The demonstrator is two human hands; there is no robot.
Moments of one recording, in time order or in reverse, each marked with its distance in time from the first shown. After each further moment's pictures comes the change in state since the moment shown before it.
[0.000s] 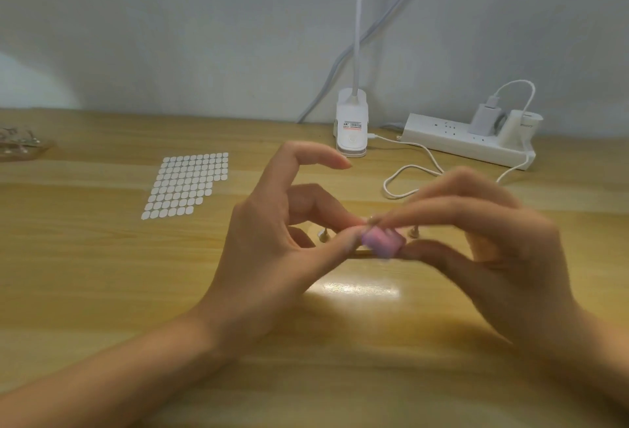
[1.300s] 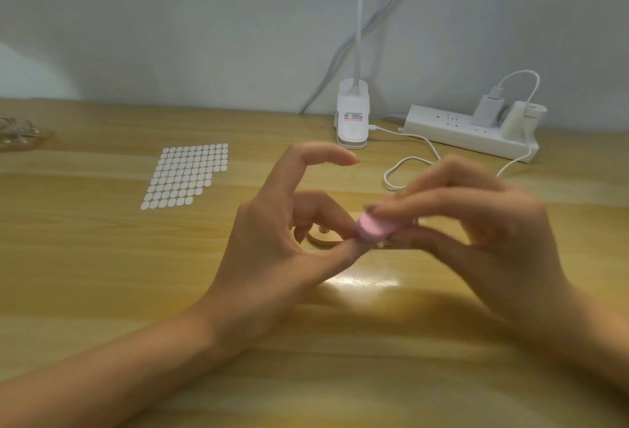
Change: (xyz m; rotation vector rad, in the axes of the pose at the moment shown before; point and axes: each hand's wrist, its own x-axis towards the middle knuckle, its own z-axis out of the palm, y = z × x) left_hand -0.006 -0.003 0.003 0.042 -0.027 -0.002; right_hand 0.004 0.004 -0.002 0.052 -0.043 0.026
